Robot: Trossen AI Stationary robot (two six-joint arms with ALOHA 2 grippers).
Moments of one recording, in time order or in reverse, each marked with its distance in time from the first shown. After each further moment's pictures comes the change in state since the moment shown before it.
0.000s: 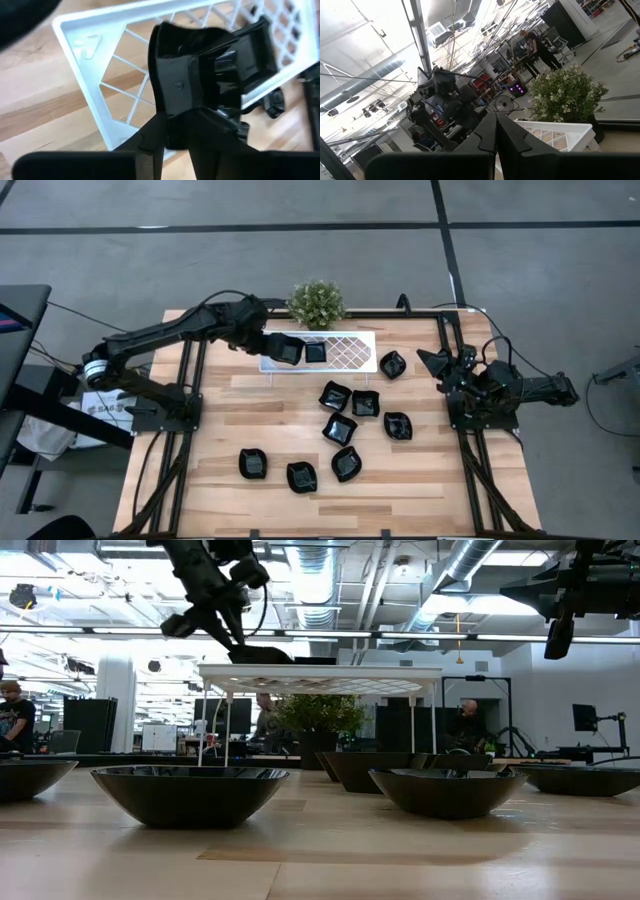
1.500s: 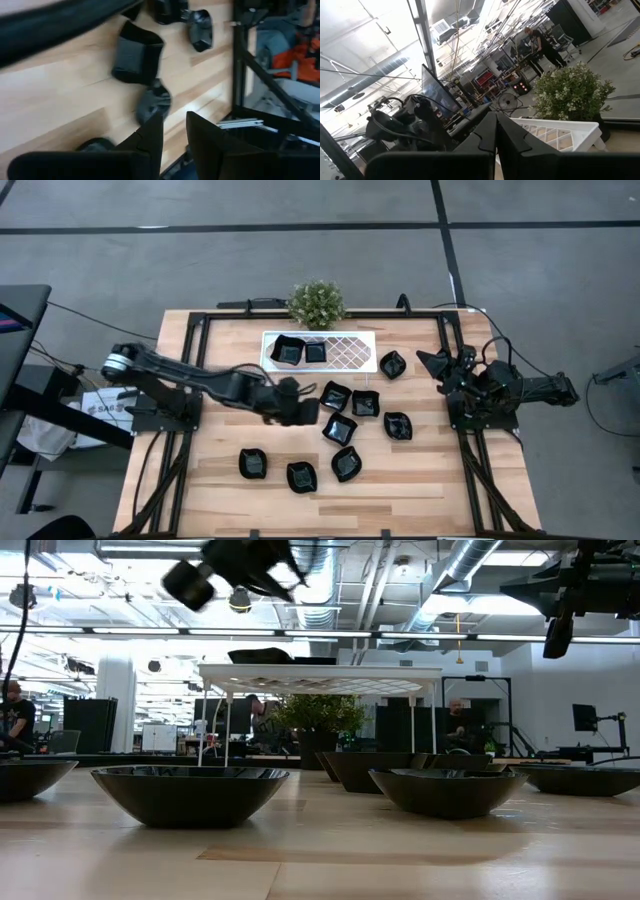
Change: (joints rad) left arm -0.657 0.187 0.000 0.399 -0.176 -0.728; right arm 0.000 0.000 0.000 -0.001 -0.027 0.000
